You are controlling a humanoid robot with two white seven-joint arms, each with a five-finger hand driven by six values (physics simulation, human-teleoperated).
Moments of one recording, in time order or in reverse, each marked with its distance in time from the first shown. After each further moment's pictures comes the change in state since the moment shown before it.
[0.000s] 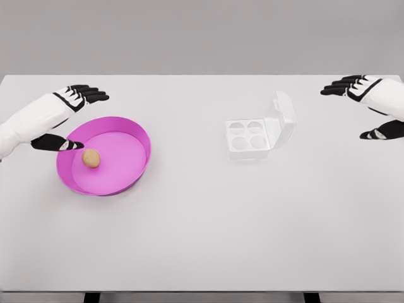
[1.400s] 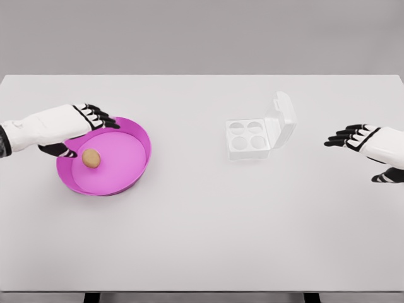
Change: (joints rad) left arm -0.123 -0.060 0.010 -0.018 -0.221 -0.002 -0.414; right arm 0.278 -0.045 -0.115 -0.115 0.155 0.000 0.000
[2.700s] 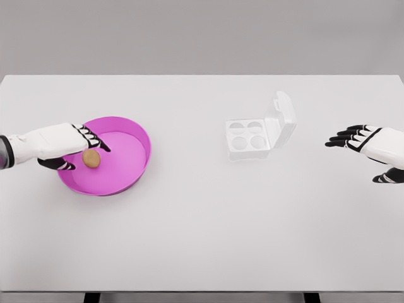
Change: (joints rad) left arm 0.005 0.029 -0.079 0.076 -0.040 0.000 0.000; right arm 0.000 -0.005 0.003 0.010 0.001 0.000 0.000
